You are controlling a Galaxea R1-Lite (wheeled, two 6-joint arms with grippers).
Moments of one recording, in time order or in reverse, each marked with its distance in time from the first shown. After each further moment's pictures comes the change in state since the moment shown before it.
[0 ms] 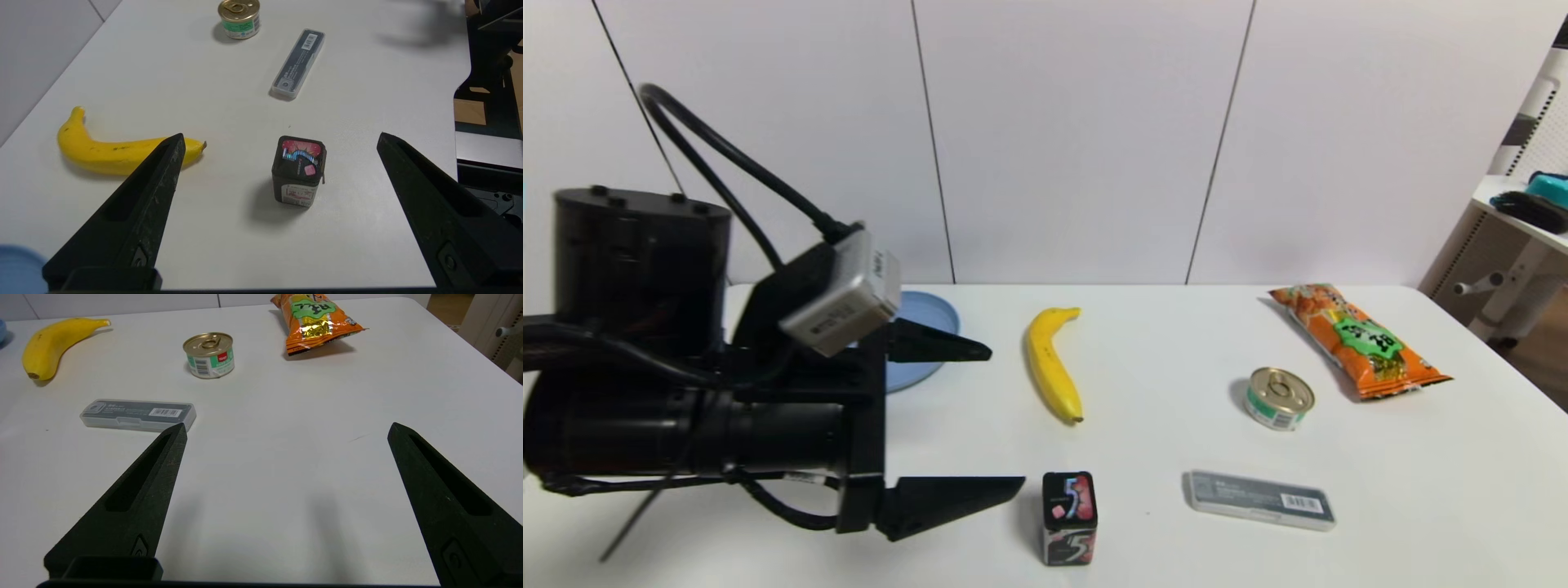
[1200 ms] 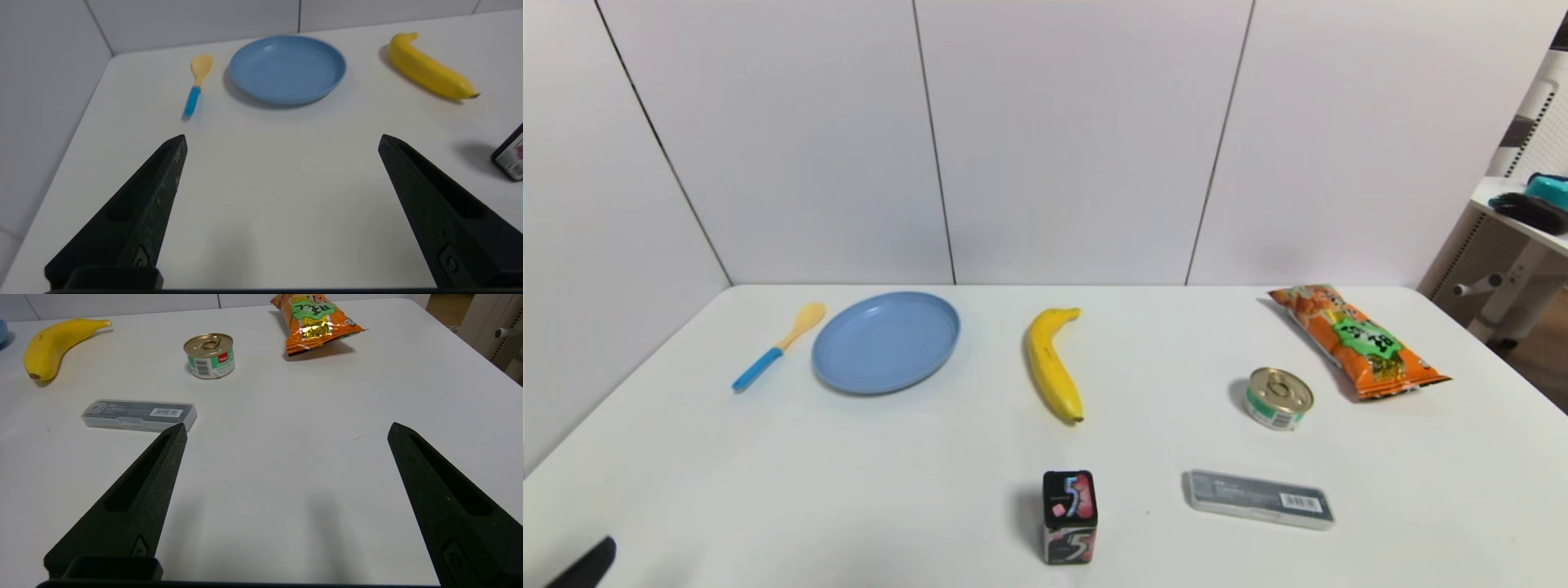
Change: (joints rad) left arm 0.477 -0.963 0.433 0.217 0.595 -0.343; right arm 0.000 0.000 0.000 0.000 0.000 0.000
